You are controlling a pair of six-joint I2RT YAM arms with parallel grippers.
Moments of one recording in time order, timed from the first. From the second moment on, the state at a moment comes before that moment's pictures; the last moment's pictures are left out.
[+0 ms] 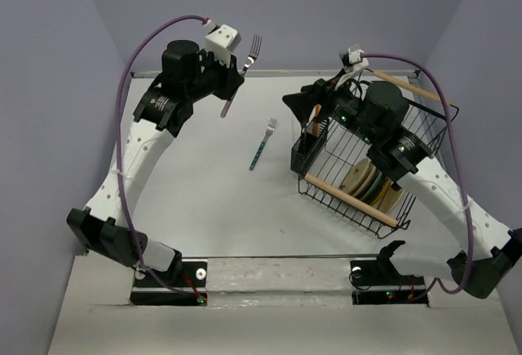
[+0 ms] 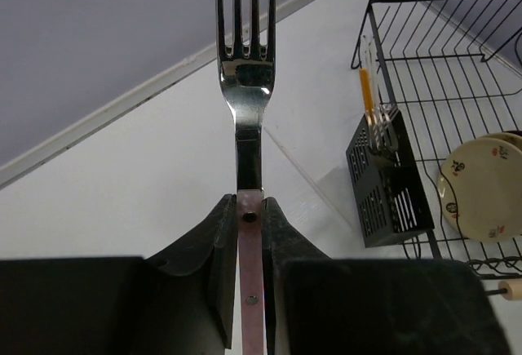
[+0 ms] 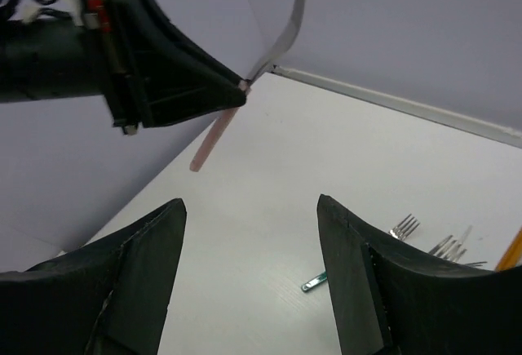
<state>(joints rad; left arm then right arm) -0.42 1.49 1.70 -0.52 0.25 0.04 0.65 1.14 1.30 -0.11 -0.12 0.30</state>
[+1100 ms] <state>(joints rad) -0.43 1.18 1.44 -0.45 0.36 0.04 0.69 1.57 1.47 0.25 -0.31 0.64</state>
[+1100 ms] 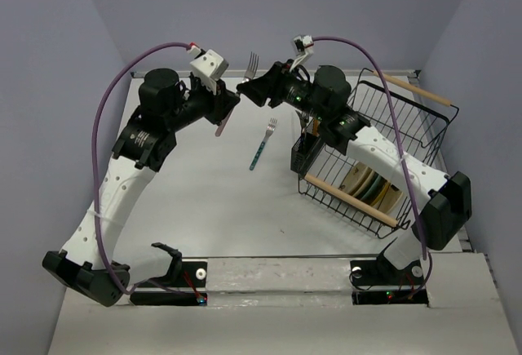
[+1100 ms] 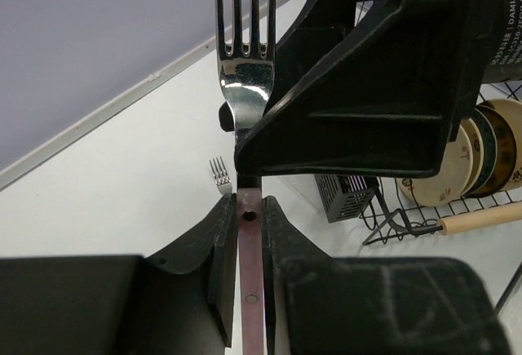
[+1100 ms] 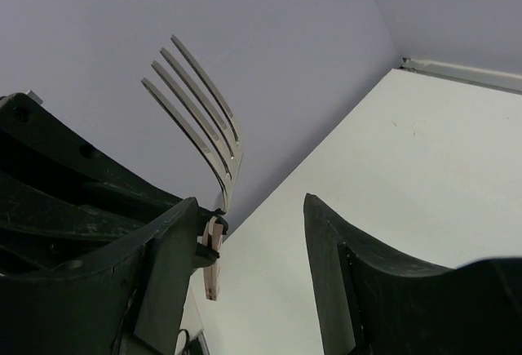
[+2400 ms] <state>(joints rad) -0.44 1.13 1.33 -0.40 0.41 0.08 0.71 1.46 1.31 0.31 -0.18 0.50</state>
